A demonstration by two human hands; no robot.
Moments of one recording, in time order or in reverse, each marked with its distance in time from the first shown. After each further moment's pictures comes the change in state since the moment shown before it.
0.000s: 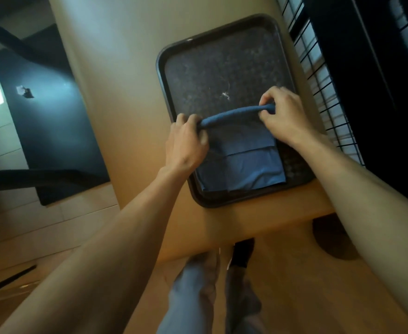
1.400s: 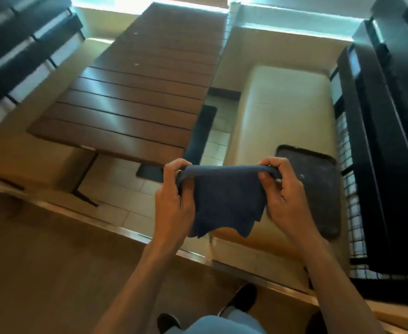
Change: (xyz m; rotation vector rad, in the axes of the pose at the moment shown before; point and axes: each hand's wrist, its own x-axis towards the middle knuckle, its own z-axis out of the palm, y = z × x) left_hand -0.538 -0.025 -0.259 -0.679 0.934 0.051; right_hand -0.444 -0.344 -0.117 0.531 -0.152 -0.665
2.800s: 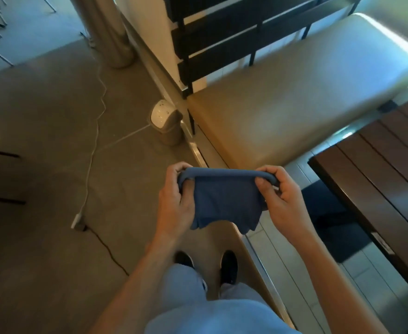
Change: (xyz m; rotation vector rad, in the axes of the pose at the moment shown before) left_hand 0.071 -0.282 -0.641 0.211 0.704 -0.506; right_hand 0.129 -0.225 0.738 0.108 -0.832 -0.026
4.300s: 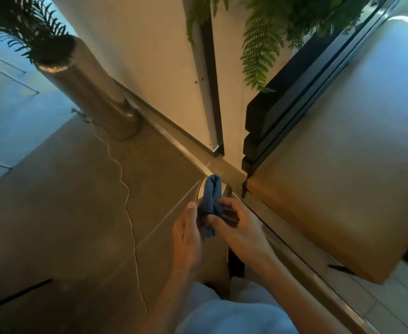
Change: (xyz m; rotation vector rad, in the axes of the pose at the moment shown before) left_hand 0.541 -0.110 -0.190 -0.337 -0.254 -0.327; right_hand 0.470 -0.144 0.374 0.202 0.021 0.297
